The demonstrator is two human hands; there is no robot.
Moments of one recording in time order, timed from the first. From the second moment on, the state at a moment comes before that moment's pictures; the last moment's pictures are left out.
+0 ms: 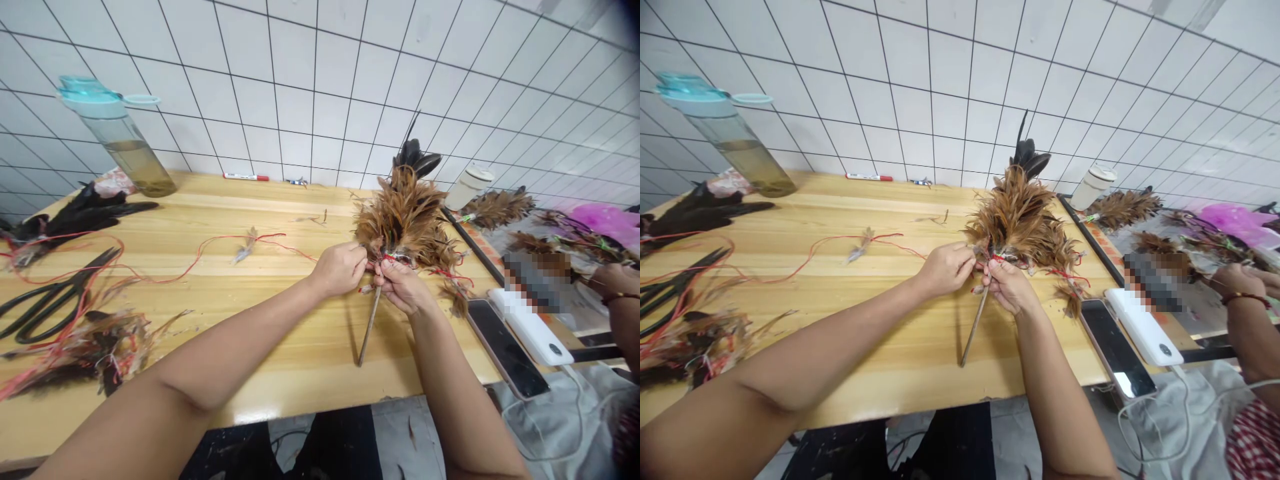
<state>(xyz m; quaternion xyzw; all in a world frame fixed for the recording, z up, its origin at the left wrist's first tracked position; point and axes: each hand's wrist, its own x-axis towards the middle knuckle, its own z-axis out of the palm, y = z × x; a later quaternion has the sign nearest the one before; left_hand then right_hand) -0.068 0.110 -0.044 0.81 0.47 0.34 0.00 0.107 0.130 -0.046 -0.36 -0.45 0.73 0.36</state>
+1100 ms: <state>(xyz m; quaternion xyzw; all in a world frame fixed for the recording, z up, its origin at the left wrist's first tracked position) -0.066 0.121 -0.055 0.43 0.28 0.44 0.74 0.097 0.123 -0.050 -0.32 -0.53 0.73 0.30</state>
